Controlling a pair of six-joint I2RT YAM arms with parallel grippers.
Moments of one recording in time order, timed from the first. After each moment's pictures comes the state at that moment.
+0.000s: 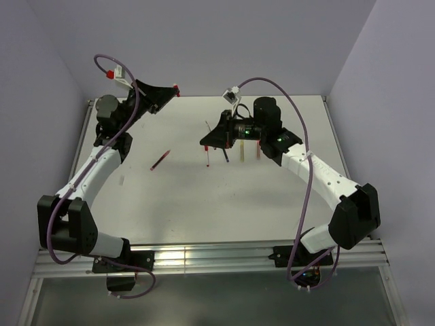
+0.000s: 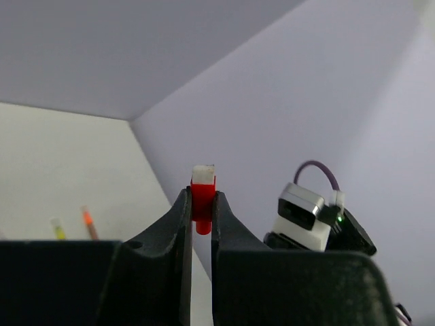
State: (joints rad) left arm -0.17 1.41 1.12 0.51 0.54 -1.12; right arm 0.53 1.43 1.20 0.03 -0.83 0.50
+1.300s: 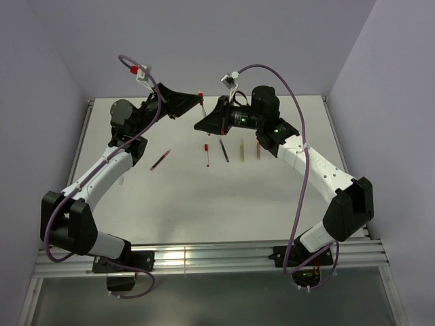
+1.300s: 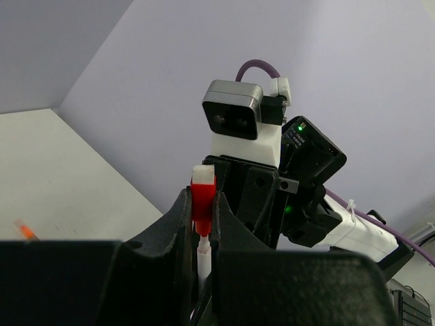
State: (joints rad) left arm -0.35 1.43 1.13 0.74 0.67 -1.06; right arm 0.54 1.50 1.36 0.08 -0.78 0.58
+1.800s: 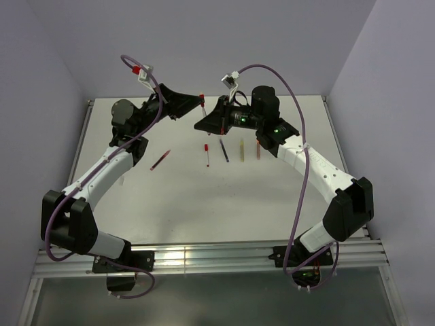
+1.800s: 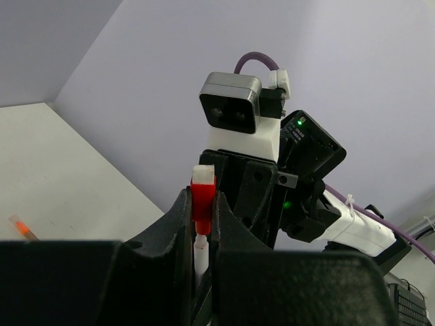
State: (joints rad) left arm -0.36 1.44 1.13 0.74 0.69 -1.07; right arm 0.54 1.50 1.36 0.08 -0.77 0.58
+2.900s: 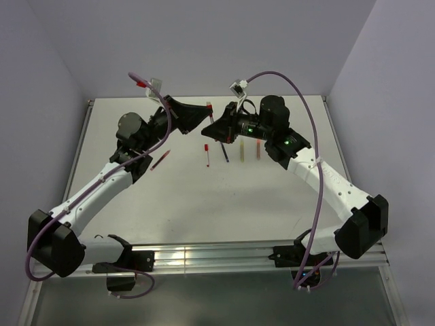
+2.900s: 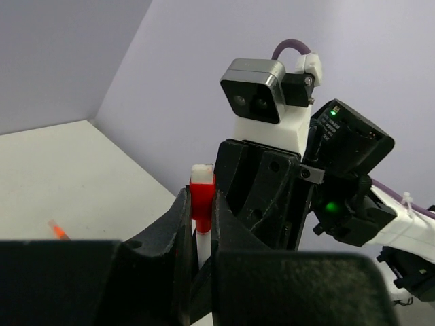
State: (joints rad) left arm -0.52 1.28 1.05 0.59 0.48 -0.81; right arm 0.55 1.35 1.25 0.05 -0.66 0.49
